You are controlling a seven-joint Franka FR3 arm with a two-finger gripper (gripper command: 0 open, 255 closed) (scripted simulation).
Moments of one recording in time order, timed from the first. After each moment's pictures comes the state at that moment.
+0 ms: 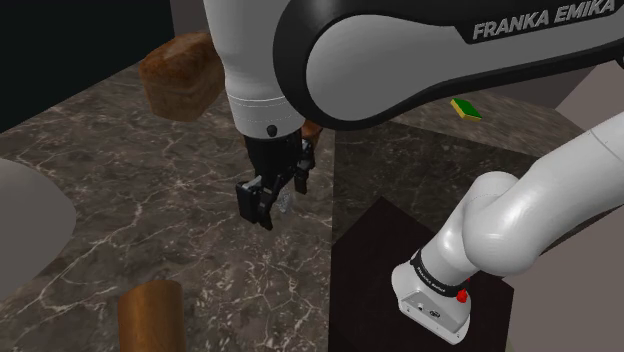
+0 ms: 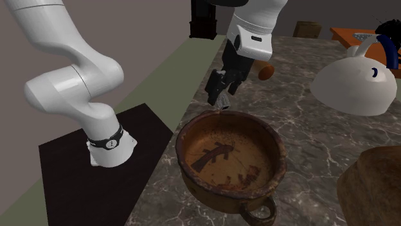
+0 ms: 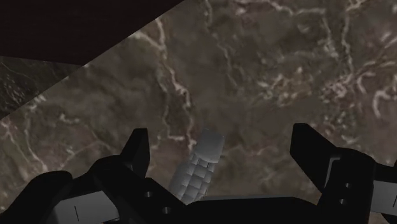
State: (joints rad) arm 0.15 -0.26 0.56 -2.17 0.16 1.70 0.53
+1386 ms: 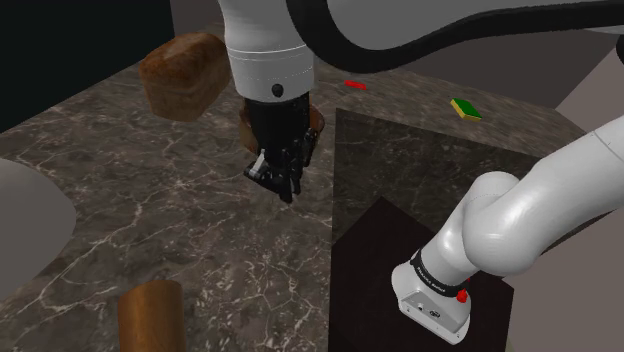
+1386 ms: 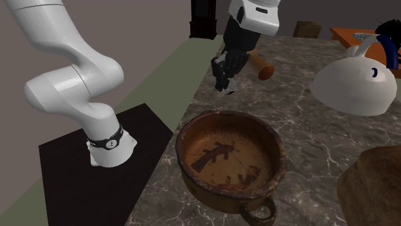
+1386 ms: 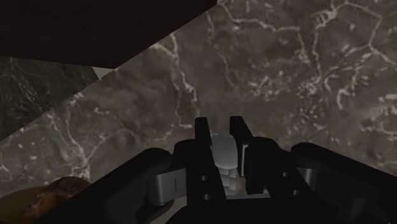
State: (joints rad) arm 0.15 -0.28 0.55 -2.07 0.16 1.58 0.53
